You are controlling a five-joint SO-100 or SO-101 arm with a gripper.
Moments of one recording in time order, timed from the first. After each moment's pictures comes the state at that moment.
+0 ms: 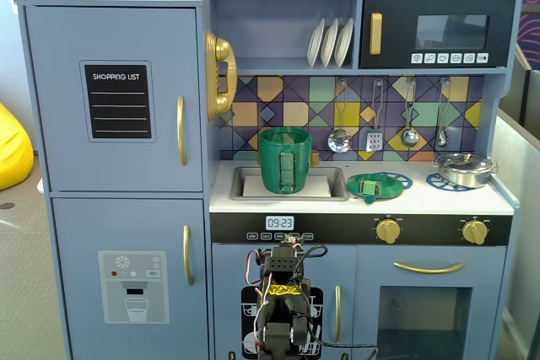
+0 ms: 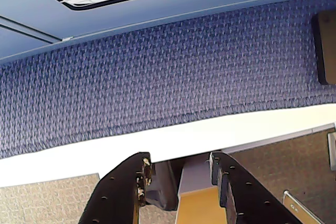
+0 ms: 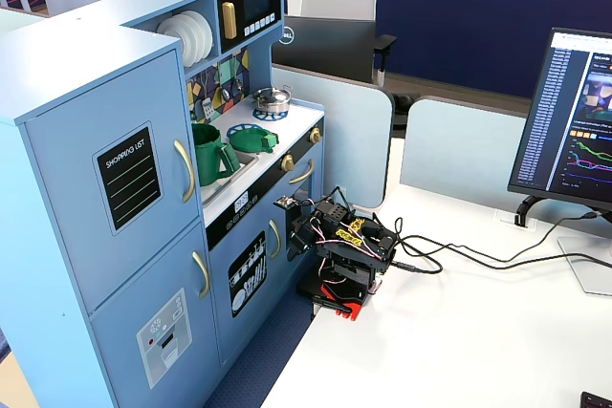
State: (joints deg) arm 1.9 182.5 171.8 77.2 -86.3
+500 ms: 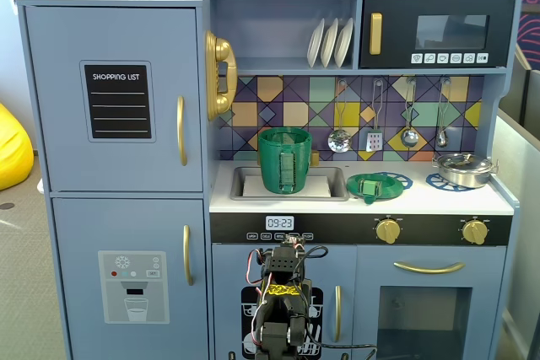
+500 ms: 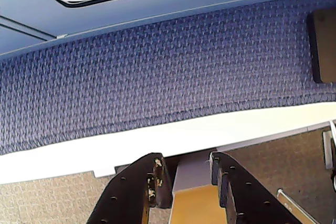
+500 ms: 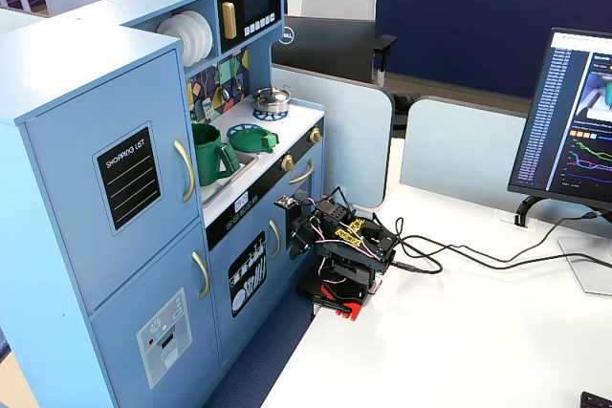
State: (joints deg) arm 4.5 182.5 171.9 77.2 -88.9
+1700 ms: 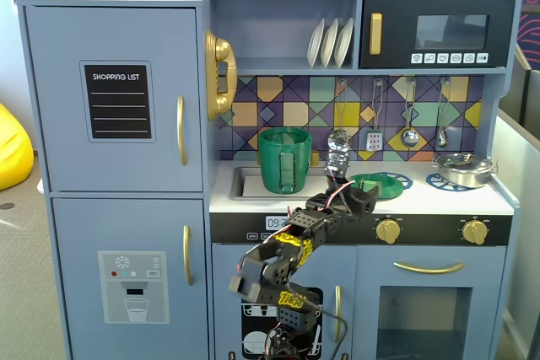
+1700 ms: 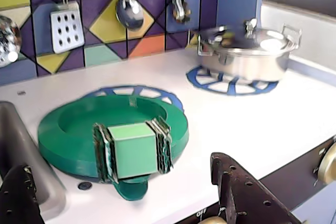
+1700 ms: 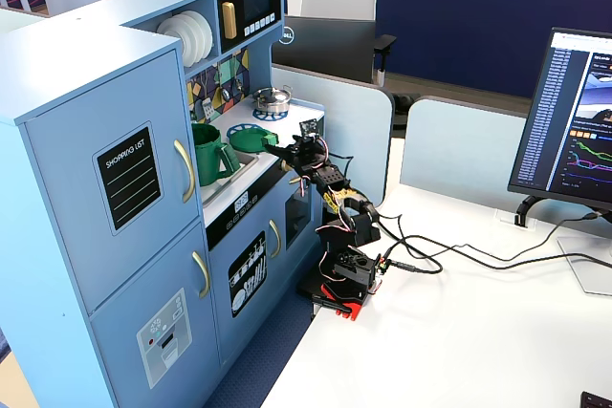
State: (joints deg) arm 35.6 146.0 142.4 -2.7 -95.2
